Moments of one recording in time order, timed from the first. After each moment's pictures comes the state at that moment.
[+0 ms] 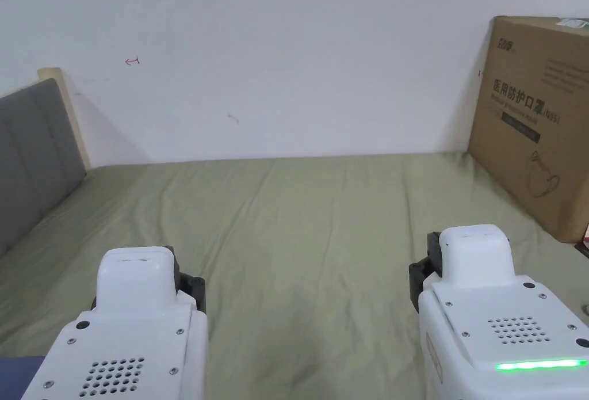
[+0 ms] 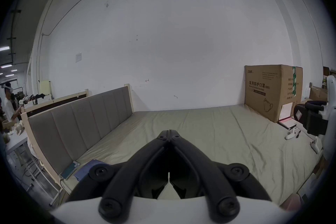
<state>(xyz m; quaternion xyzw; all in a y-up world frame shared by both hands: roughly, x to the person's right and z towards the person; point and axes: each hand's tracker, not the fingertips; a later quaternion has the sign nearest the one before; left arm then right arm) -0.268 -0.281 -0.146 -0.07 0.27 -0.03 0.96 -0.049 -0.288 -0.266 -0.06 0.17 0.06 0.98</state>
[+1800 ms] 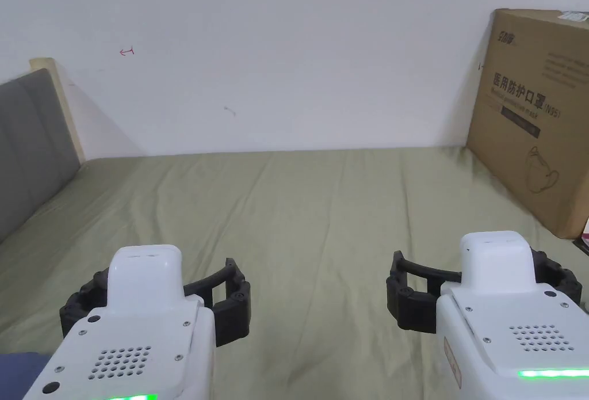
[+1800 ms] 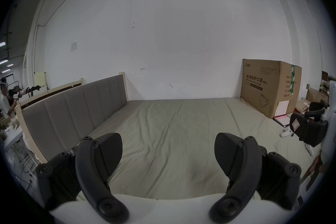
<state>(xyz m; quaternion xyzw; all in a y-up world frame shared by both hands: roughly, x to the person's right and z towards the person) -0.268 -0.284 -0.162 -0.11 0.25 0.00 0.96 -0.040 -0.299 -0.279 -0.08 0.15 0.06 0.98</state>
